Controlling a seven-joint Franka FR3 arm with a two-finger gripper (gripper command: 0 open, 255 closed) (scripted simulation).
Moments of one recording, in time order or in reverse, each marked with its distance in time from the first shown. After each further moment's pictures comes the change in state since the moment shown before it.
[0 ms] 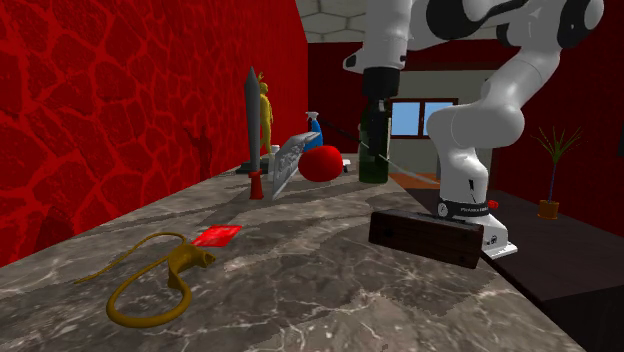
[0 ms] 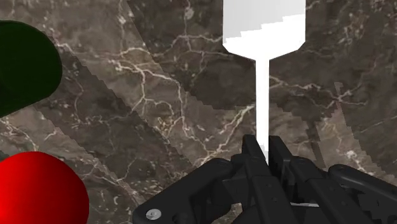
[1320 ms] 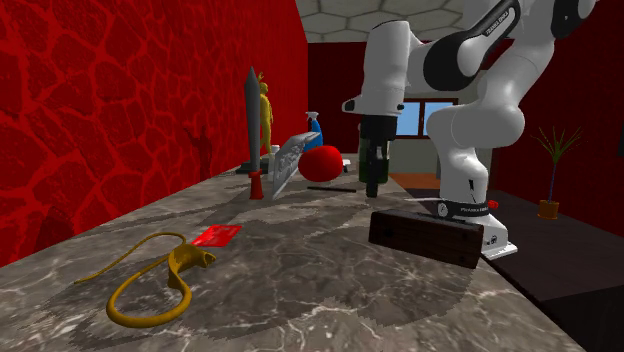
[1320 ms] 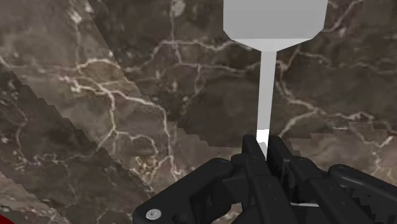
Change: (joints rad) arm 0.011 0.121 0.033 -0.179 0.030 0.299 0.004
